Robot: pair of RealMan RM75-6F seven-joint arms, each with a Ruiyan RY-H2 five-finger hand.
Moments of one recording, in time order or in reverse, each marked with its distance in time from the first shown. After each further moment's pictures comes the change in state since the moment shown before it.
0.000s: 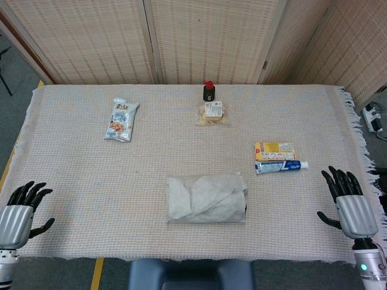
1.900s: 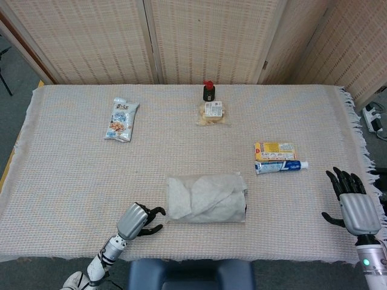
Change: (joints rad) left arm -0.314 -0.932 0.088 0.993 0.274 0.046 -0.544; right arm 0.019 0.039 0.010 -0.031 0.109 -0.105 -0.010
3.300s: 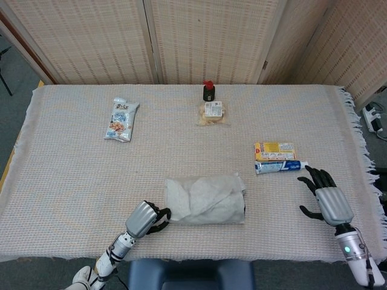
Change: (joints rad) left arm -0.060 -0.109 0.050 0.171 -0.061 0.052 -0.025; right arm 0.114 -0.154 -0.017 0.239 -0.114 -0.108 0.243
